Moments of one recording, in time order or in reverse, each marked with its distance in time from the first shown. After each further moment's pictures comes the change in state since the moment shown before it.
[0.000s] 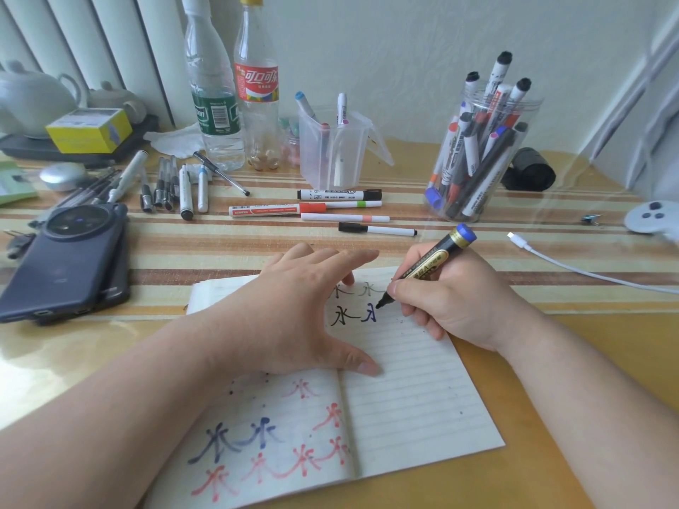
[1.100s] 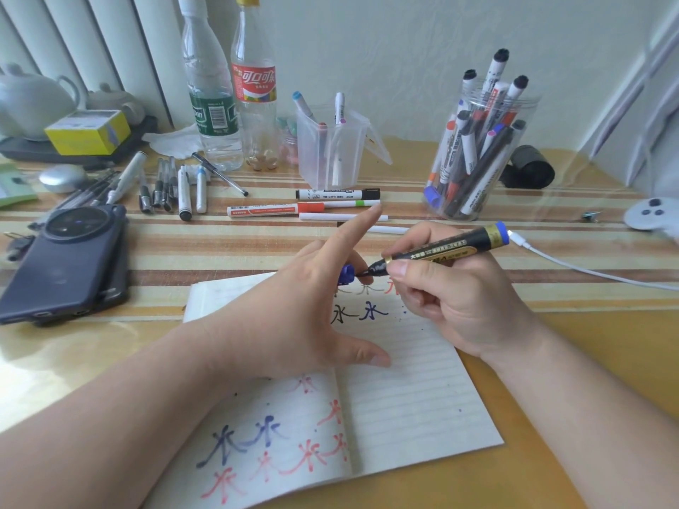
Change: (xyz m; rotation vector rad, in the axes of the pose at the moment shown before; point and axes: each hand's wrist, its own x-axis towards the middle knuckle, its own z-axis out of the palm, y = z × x) left_hand -0.003 0.006 0.005 -0.285 0.172 0.155; right_hand -0.001 0.003 0.011 0.586 -0.055 -0.223
